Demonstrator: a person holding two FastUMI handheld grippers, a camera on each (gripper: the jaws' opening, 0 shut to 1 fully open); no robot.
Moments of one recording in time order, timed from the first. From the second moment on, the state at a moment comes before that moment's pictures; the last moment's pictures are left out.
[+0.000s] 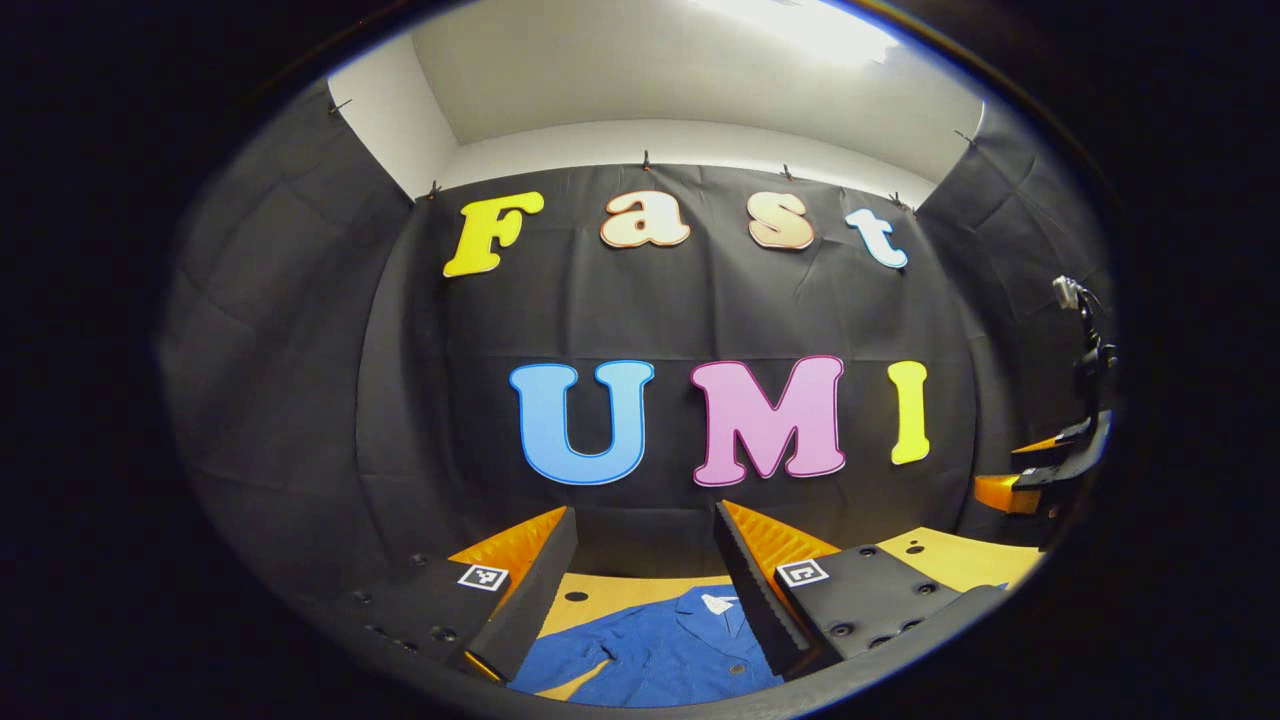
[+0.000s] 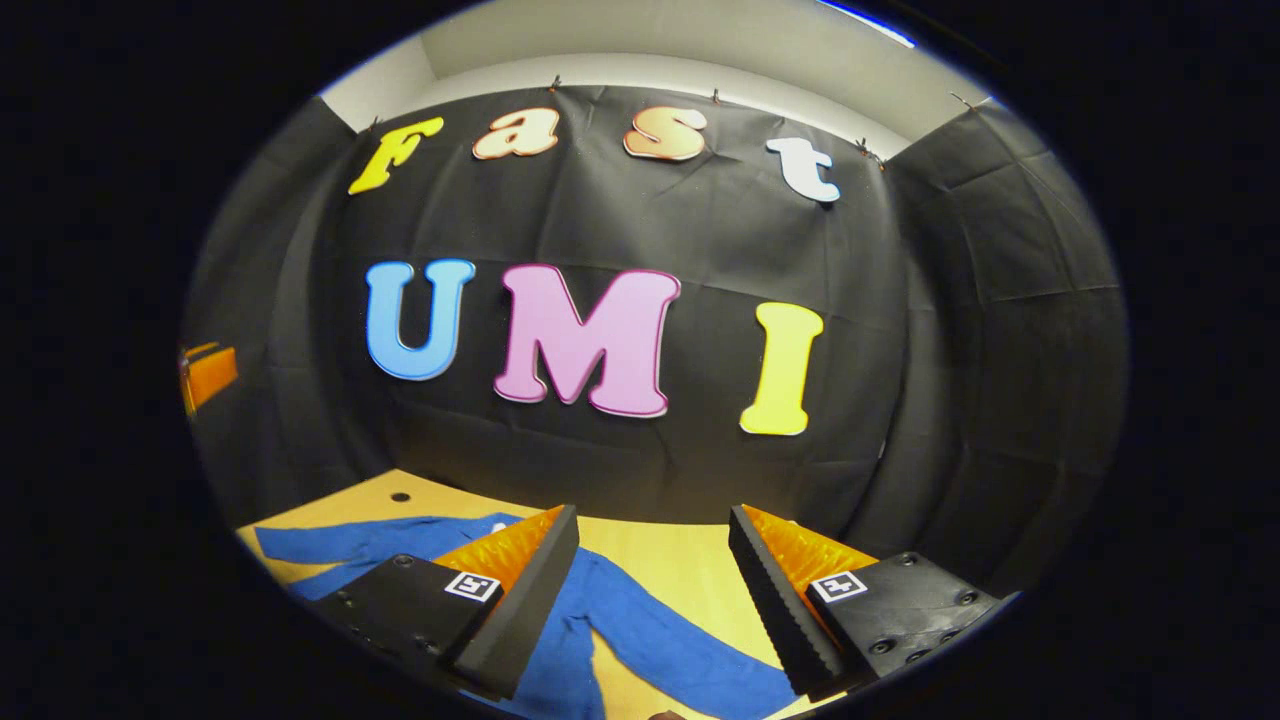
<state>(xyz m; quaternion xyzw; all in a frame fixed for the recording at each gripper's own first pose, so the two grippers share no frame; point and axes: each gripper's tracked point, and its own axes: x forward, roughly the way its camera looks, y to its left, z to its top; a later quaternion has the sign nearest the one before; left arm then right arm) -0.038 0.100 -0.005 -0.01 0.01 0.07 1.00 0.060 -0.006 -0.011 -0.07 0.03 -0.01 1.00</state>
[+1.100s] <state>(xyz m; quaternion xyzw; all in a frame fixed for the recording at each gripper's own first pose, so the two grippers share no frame) -0.043 0.081 0.008 0.02 0.01 0.06 1.00 0.045 -0.165 -0.245 -0.11 0.35 -0.10 0.92</state>
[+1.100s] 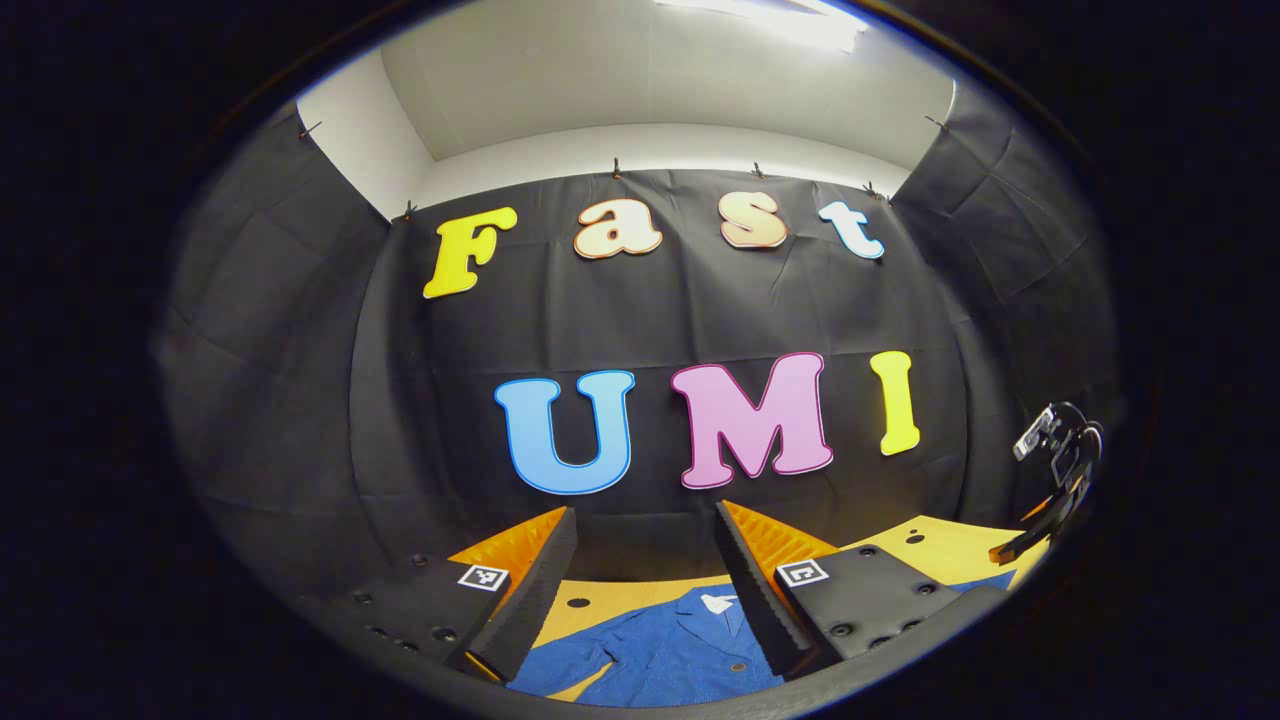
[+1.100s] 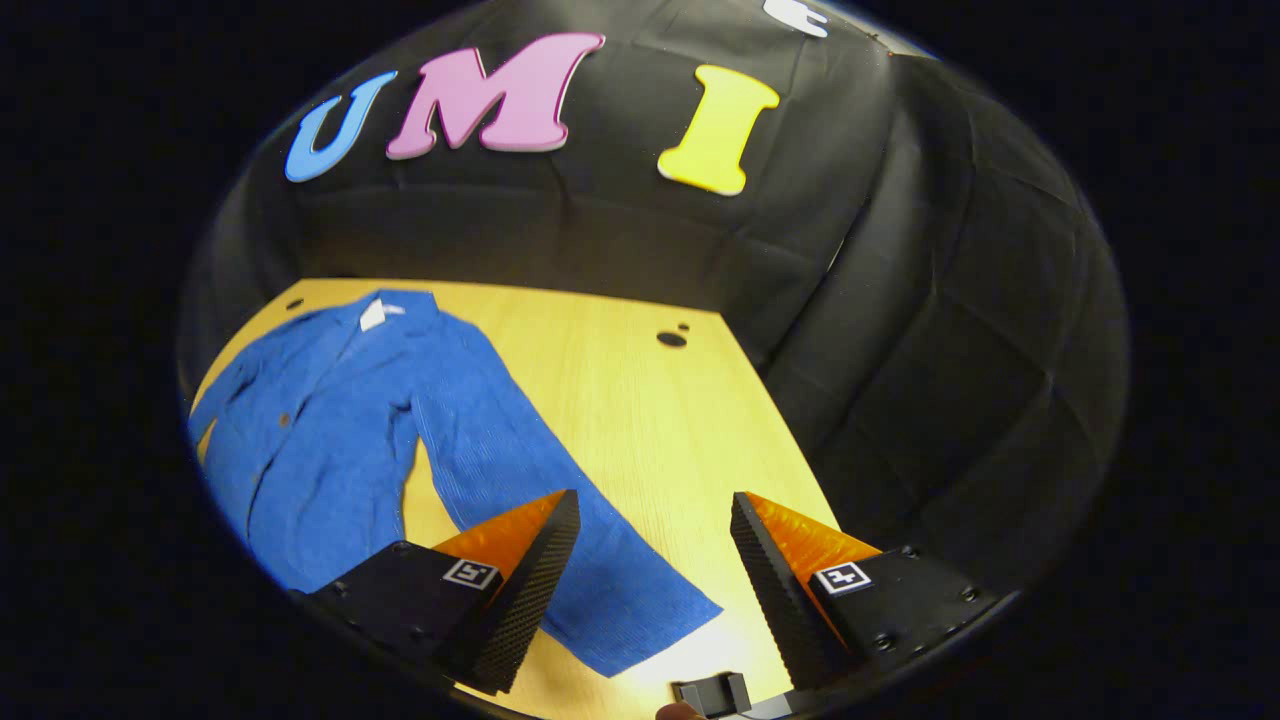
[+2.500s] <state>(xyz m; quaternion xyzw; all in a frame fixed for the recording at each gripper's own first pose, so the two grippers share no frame) -0.050 0.088 0.003 0.03 0.02 0.08 1.00 0.010 -0.162 -0.334 0.07 0.50 -0.11 0.85</state>
